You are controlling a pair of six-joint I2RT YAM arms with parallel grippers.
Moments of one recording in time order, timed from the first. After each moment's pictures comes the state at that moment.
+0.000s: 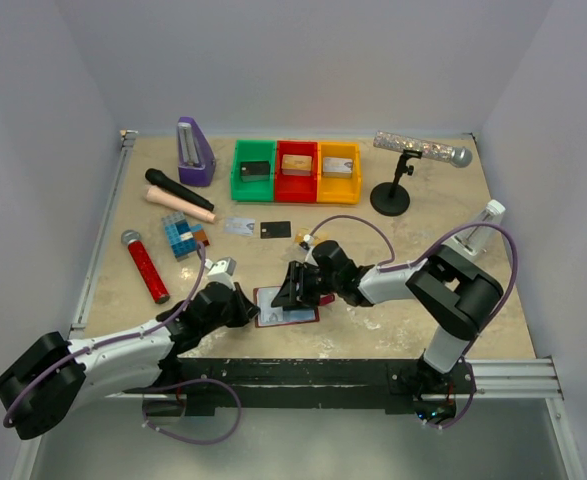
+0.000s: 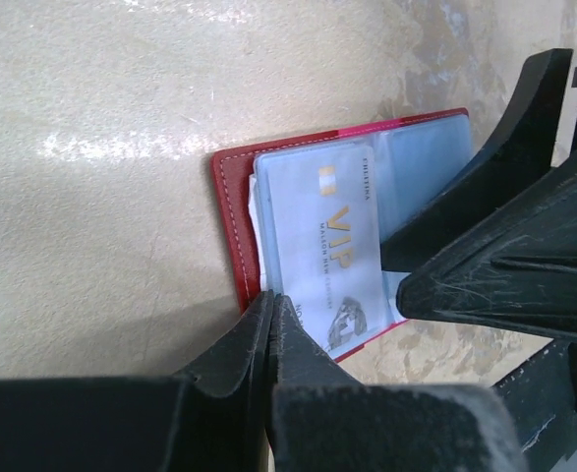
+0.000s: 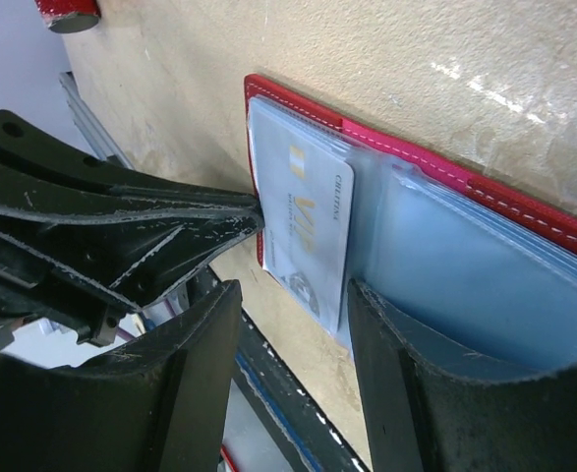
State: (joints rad) left arm -0.83 0.95 0.15 0.18 -0.12 -0.89; right arm 0.83 1.71 0.66 0.36 -0.45 1.02
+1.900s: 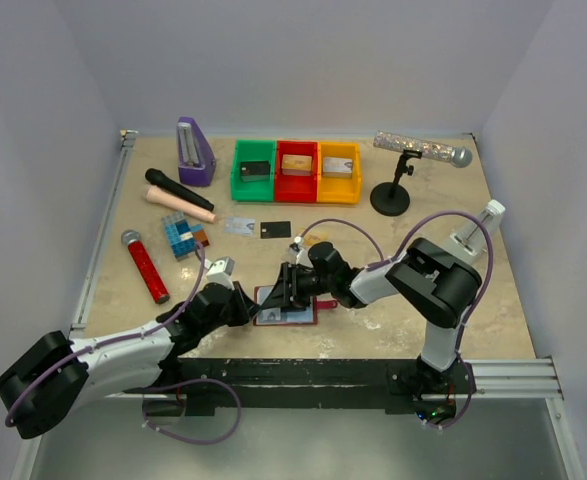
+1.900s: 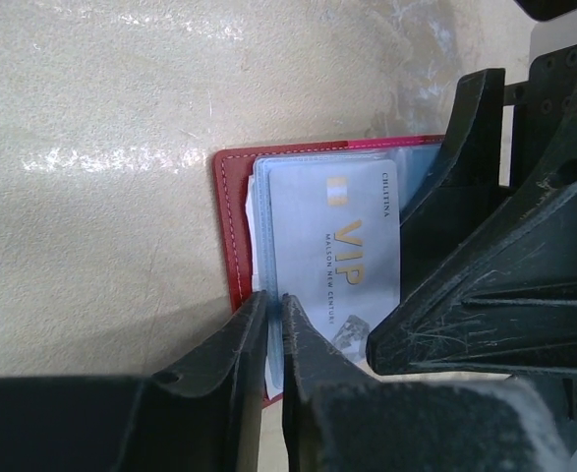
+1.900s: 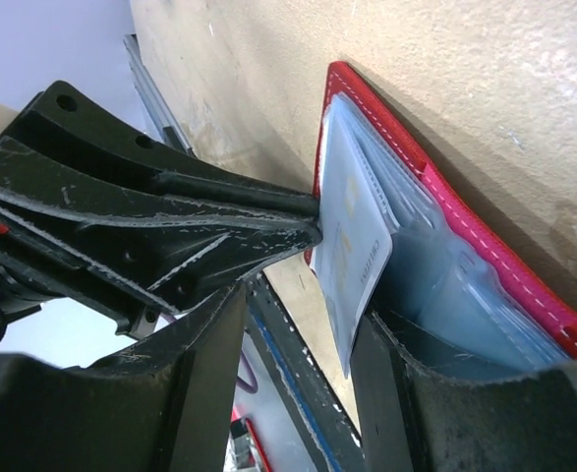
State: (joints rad) left arm -0.82 0.96 0.12 0.23 -0.12 -0.90; right arm 0.84 1.84 0.67 0.61 -0.60 1.11
